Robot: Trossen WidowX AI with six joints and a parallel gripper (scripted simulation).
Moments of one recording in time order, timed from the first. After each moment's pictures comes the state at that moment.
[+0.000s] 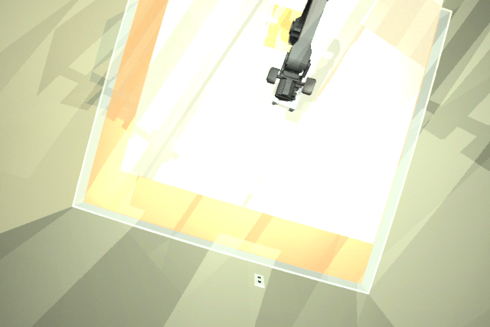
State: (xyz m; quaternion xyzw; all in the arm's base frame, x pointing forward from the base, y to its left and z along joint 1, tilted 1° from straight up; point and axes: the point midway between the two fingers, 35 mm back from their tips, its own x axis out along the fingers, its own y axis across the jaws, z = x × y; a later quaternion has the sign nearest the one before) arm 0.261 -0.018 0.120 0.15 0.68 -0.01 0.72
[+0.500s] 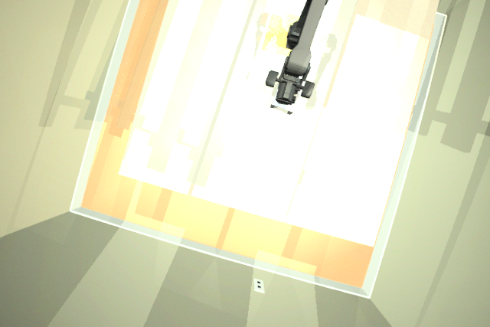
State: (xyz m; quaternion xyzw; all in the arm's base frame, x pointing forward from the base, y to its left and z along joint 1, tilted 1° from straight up) arm 0.262 -0.016 0.120 0.14 0.68 -0.02 0.72
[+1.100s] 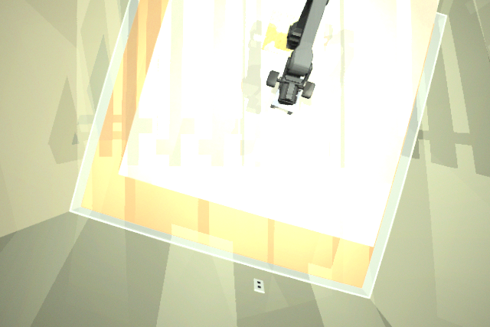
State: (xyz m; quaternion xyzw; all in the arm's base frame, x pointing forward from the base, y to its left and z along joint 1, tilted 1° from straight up) arm 0.262 -0.014 0.120 0.13 0.69 -0.03 0.72
